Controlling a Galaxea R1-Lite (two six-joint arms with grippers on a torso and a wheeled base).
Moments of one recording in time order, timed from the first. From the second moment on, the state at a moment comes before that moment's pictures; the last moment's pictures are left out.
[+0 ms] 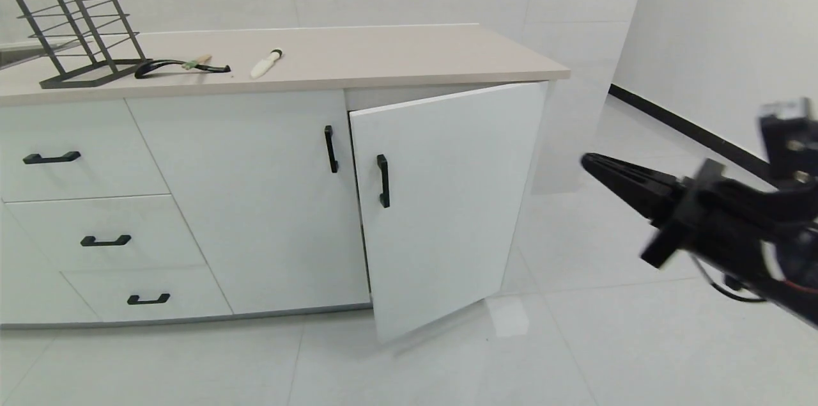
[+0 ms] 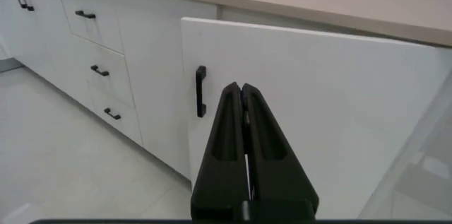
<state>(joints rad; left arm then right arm) 0.00 0.00 0.00 0.00 -0.03 -0.02 0.47 1.43 -0.36 -1.22 0.26 -0.02</state>
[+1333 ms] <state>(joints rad) 0.00 0.00 0.00 0.00 -0.03 -0.01 0.00 0.02 0.00 -0.07 0.28 -0.13</state>
